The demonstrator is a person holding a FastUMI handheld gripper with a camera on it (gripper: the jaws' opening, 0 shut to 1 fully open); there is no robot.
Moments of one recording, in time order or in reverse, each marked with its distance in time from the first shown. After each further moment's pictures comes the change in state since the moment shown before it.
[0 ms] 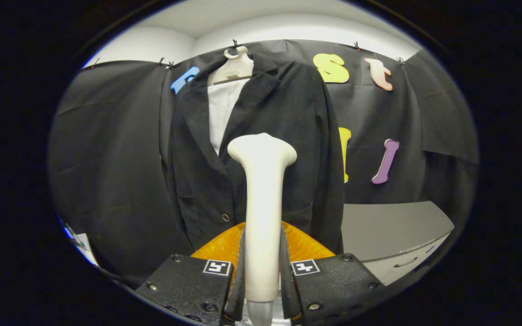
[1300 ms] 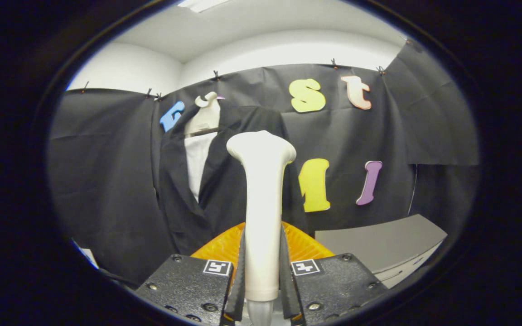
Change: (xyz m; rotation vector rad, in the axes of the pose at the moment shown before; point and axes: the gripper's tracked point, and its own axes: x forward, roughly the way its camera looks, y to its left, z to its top) arm -0.041 -0.047 0.093 0.058 -0.216 0.004
